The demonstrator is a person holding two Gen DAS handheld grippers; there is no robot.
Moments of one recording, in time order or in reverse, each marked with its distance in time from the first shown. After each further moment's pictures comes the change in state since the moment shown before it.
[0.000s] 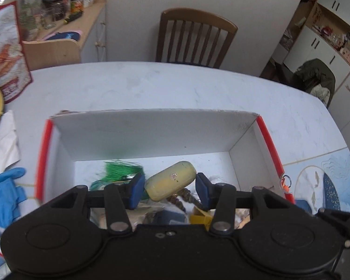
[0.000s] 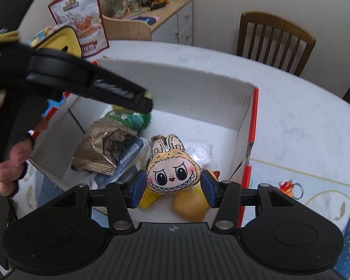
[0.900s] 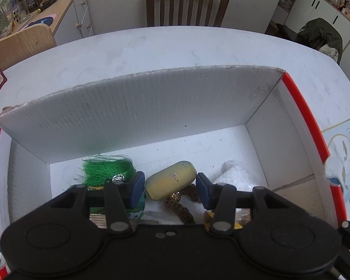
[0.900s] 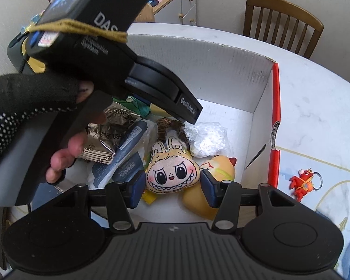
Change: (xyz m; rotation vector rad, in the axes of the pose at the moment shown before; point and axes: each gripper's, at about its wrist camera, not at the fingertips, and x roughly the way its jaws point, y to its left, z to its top) left arm 0.068 -0.011 0.006 0.118 0.150 0.059; right arm 0.028 0.005 -0.007 0.011 0.053 0.034
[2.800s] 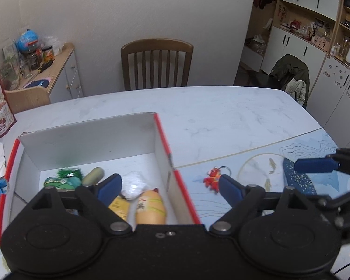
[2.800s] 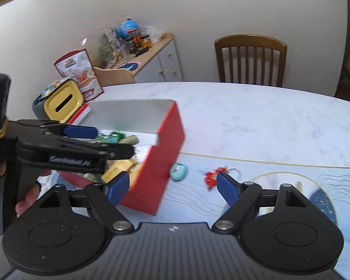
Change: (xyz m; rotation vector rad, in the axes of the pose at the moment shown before) left arm -0.127 -0.134 -0.071 0.043 -0.340 -0.019; right arm -0.144 -0.156 -0.067 0.095 -0.280 0.077
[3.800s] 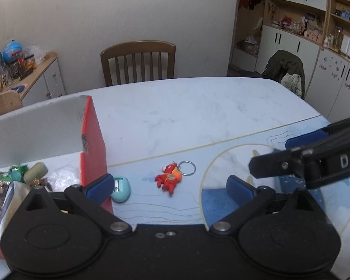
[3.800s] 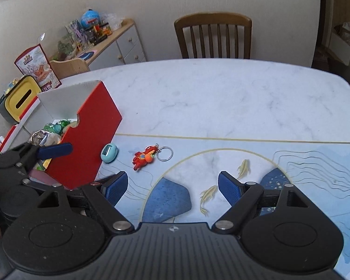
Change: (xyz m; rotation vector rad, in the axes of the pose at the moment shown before) left arm 0.069 -0.092 -0.043 0.066 -0.071 0.019; right arm 0.030 -0.100 -0.019 0.082 0.092 -0.070
